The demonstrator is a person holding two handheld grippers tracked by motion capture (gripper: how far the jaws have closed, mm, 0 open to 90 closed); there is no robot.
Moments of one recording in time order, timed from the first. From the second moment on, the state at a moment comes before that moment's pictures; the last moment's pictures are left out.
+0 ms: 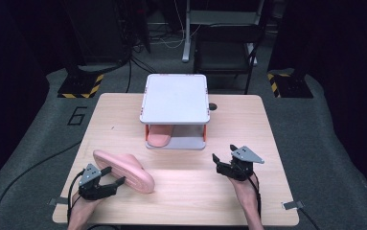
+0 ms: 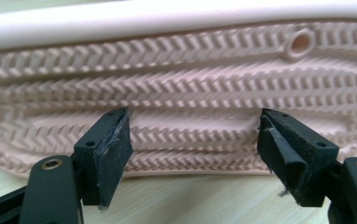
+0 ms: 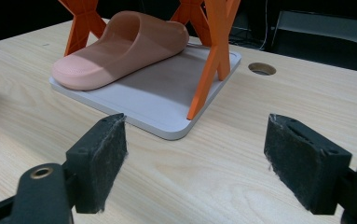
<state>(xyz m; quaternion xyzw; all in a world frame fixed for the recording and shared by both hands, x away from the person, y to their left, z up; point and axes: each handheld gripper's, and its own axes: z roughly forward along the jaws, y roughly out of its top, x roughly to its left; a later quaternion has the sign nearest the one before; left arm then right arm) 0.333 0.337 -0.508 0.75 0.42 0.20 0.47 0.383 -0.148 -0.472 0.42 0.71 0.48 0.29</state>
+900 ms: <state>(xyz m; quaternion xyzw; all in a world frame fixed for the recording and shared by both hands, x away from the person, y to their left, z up) 0.313 0.388 -0.470 0.75 0.39 0.22 0.49 0.378 -0.150 -0.470 0.42 0.70 0.49 0.30</state>
